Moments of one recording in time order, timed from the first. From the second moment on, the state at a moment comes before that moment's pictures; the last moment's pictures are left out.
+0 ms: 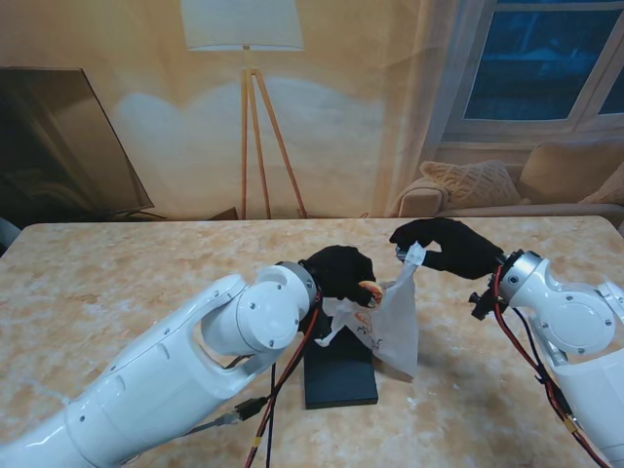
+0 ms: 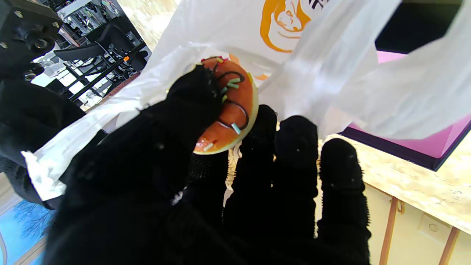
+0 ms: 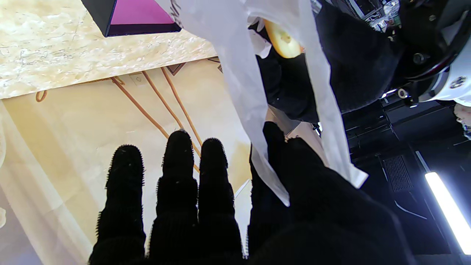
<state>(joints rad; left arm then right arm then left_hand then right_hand) 1.07 -1.17 -0.69 -1.79 0.26 0.60 -0.18 -1.43 -1.01 1.46 -1.65 -0.28 -0.46 0.43 0.88 -0.68 0.73 -0.26 0.87 0.09 0.91 0.37 0.88 0.21 0.68 0.95 0.85 0.22 1.06 1.12 0.31 0.30 1.25 0.92 0.72 -0.22 0.60 -0.21 0.70 -0.20 0.93 0.97 0.69 0.08 0.33 0.43 0.67 0.05 0.33 0.41 0.30 0.23 0.93 0.21</state>
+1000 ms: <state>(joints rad) 0.99 -1.19 -0.63 -1.72 0.30 0.57 -0.18 -1.43 -1.00 1.46 -1.65 -0.16 -0.48 0.49 0.88 -0.68 0.71 -0.26 0.87 0.08 0.91 0.35 0.67 0.23 0.46 0.49 0.54 0.31 0.53 0.82 0.18 0.31 1.02 0.81 0.69 -0.23 0.66 -0.21 0.72 -0.20 0.93 0.98 0.66 0.08 0.30 0.37 0.62 0.06 0.27 0.36 0.24 0.27 0.93 0.21</state>
